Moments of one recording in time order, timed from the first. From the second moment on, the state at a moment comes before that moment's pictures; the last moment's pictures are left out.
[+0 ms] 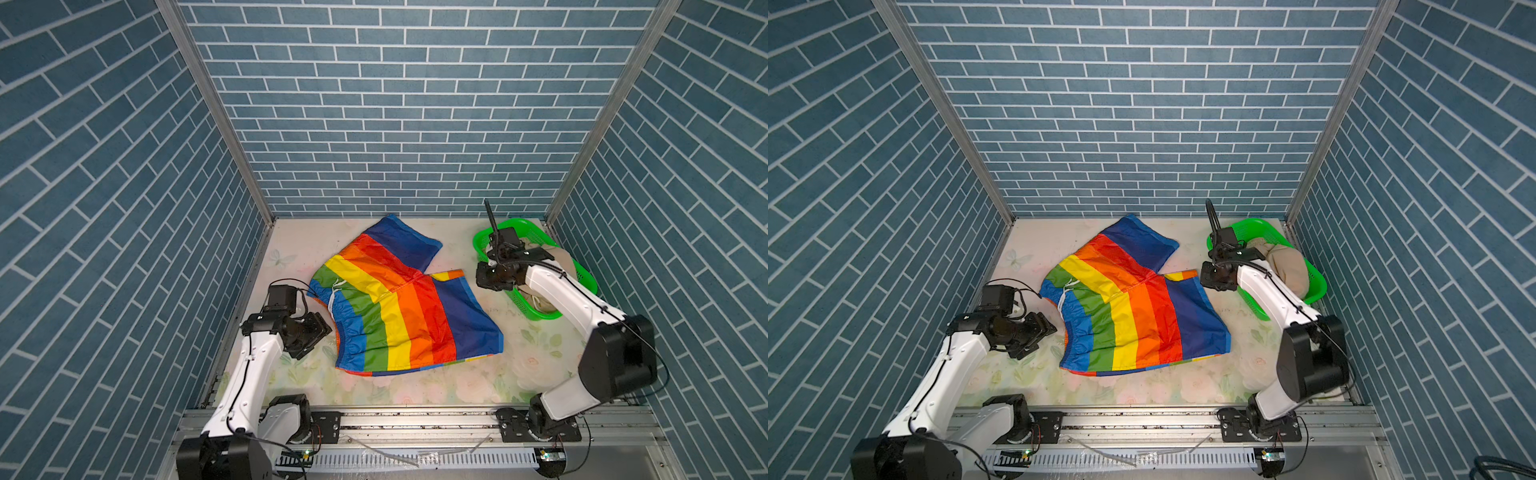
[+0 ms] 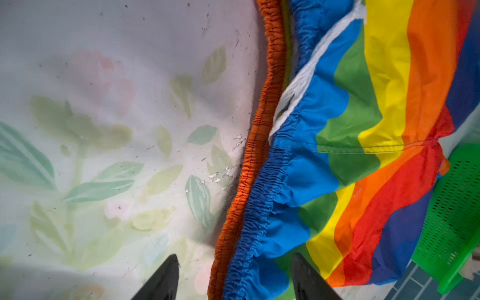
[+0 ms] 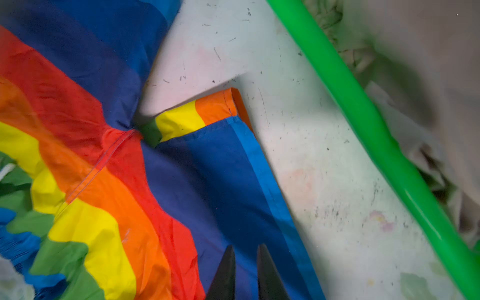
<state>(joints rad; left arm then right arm) 0.04 1.02 0.70 -0.93 0.31 -0.66 0.35 1.62 1.30 -0.81 -0.05 0.42</state>
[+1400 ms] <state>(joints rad) -0.05 1.45 0.62 -0.31 0.27 -0.75 0.39 2.21 1.91 -0.71 0.15 0.26</state>
